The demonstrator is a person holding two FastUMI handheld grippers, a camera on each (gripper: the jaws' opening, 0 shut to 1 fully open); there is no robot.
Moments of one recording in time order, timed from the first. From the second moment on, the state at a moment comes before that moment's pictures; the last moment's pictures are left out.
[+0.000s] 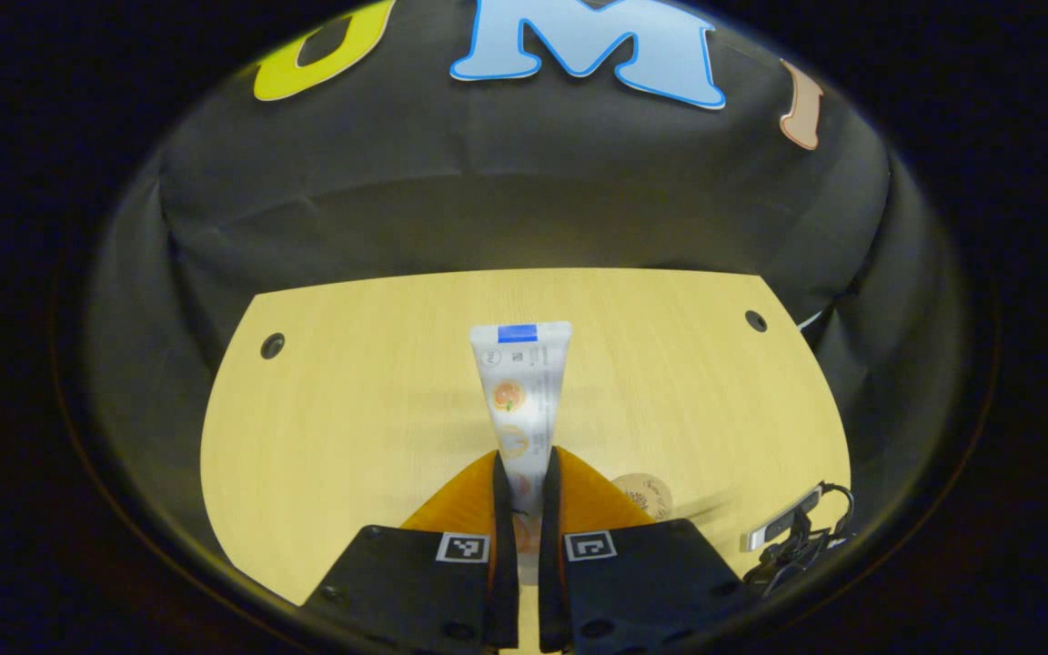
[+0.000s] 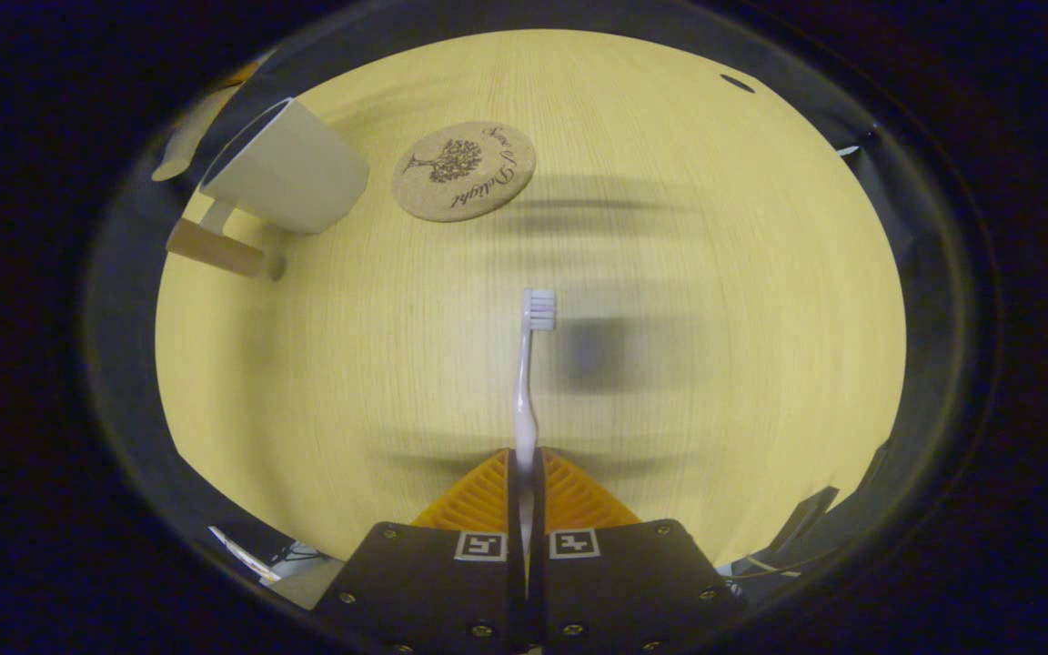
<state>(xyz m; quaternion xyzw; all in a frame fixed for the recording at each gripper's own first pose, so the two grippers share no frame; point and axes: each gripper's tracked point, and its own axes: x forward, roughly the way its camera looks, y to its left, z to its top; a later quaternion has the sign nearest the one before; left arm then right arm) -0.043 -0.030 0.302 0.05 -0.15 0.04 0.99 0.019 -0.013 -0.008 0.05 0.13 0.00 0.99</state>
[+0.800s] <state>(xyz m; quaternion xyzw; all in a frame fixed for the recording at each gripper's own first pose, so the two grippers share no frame) -0.009 -0.033 0.288 0.04 -0.21 0.01 0.98 0.019 -0.013 -0.008 0.05 0.12 0.00 0.99</state>
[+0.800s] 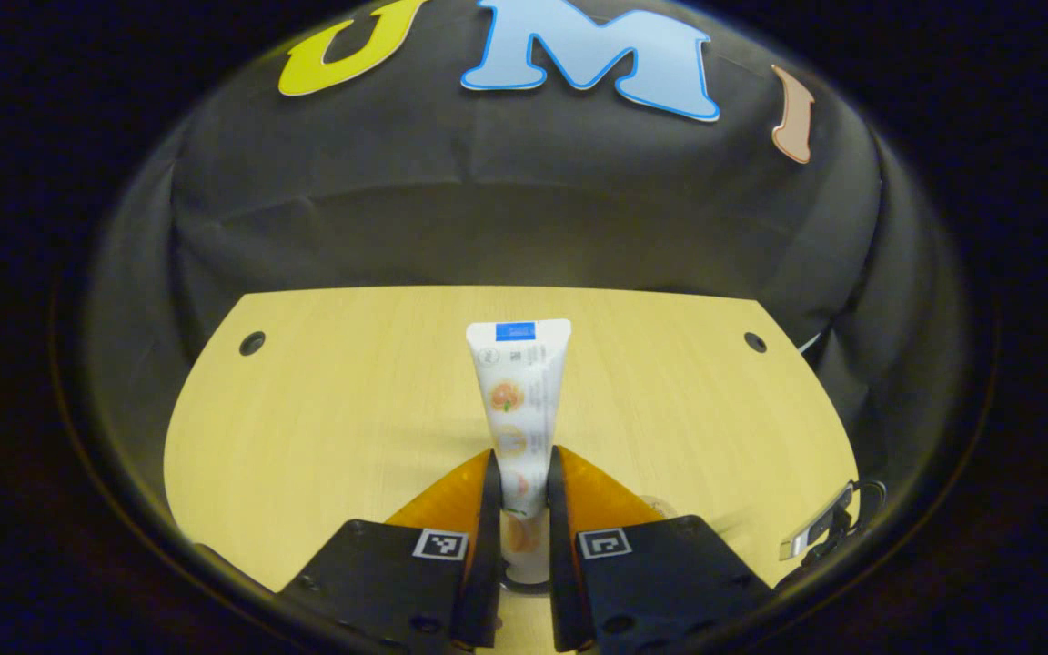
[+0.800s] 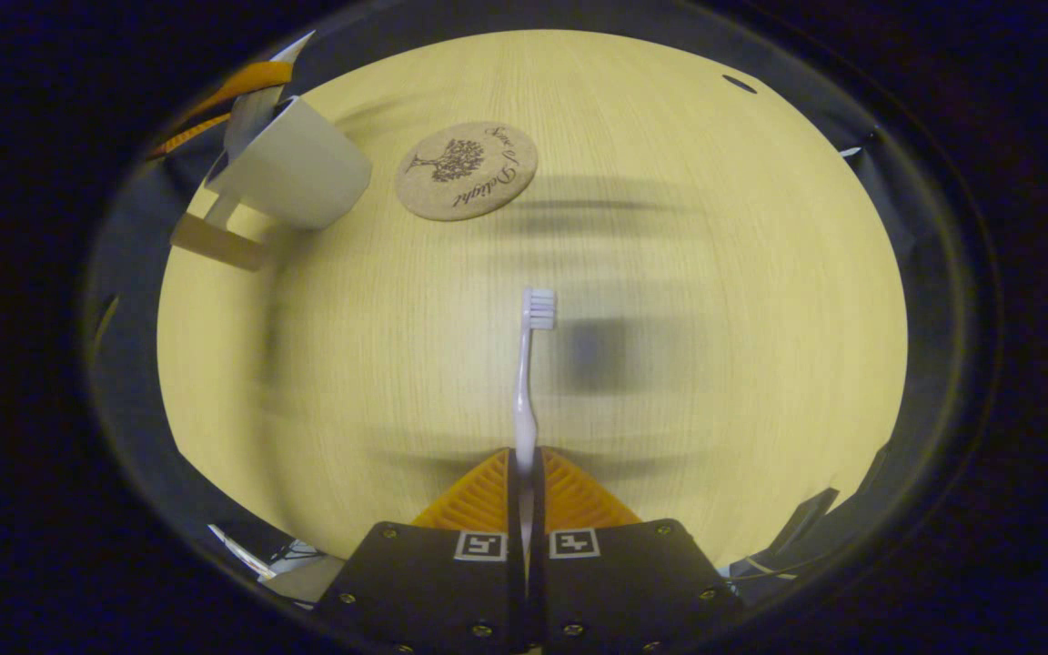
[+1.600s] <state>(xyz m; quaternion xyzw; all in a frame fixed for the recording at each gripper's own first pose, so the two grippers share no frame) -0.062 -0.041 0.285 0.08 -0.26 0.01 0.96 0.019 -0.012 -0.007 0.06 0.11 -0.01 0.99</state>
